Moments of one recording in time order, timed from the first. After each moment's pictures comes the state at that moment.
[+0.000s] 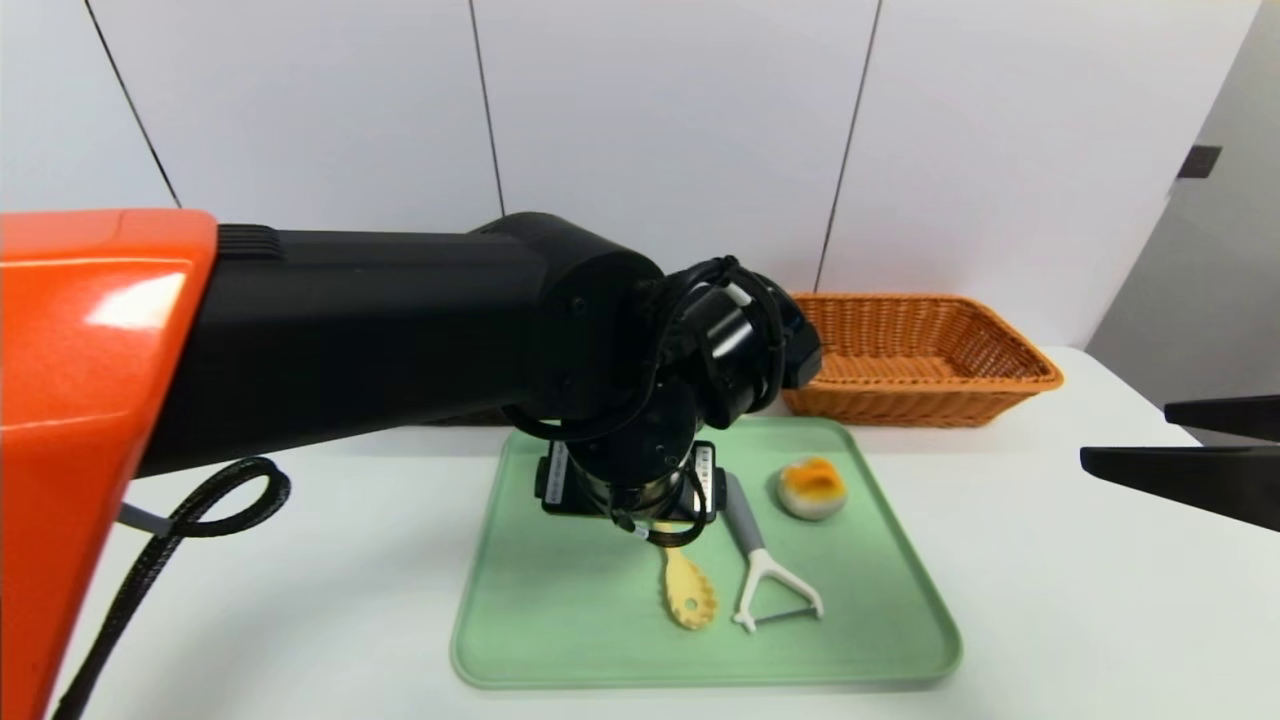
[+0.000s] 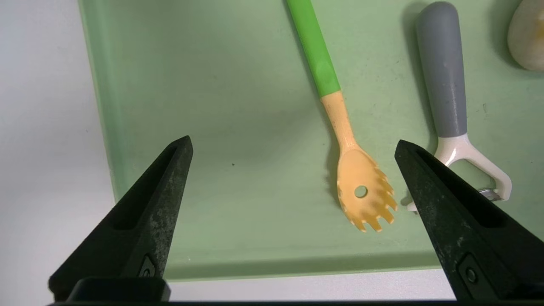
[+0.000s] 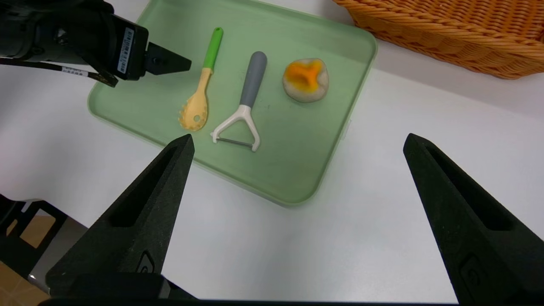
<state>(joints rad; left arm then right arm) -0.93 2.10 -1.91 0.94 0.44 -0.77 0.39 1.08 -1.08 0.50 0.12 0.06</state>
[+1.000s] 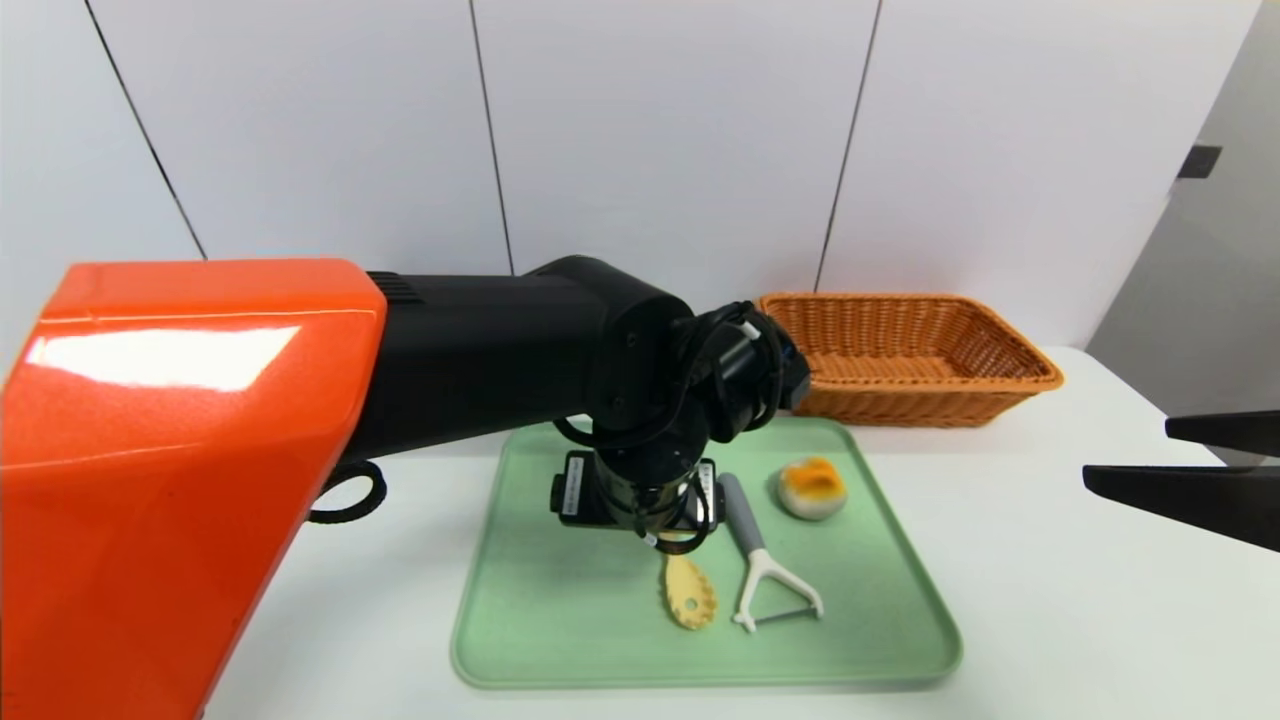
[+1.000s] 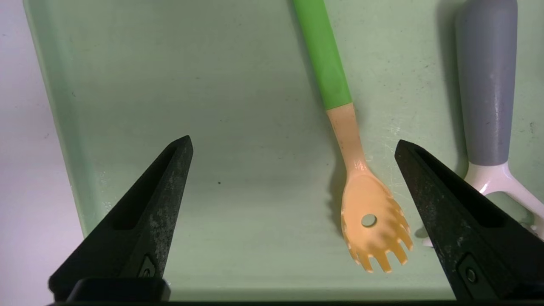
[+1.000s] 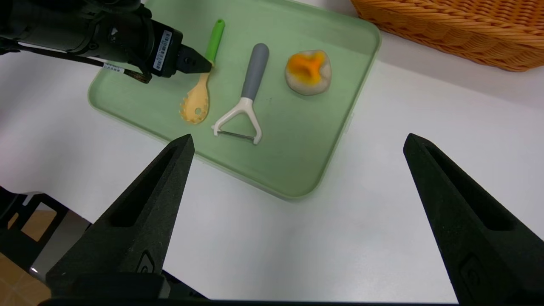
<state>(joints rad) -0.89 2.20 -1.96 0.95 0.40 -0.78 0.39 1.07 -1.06 0.50 0.12 0.06</state>
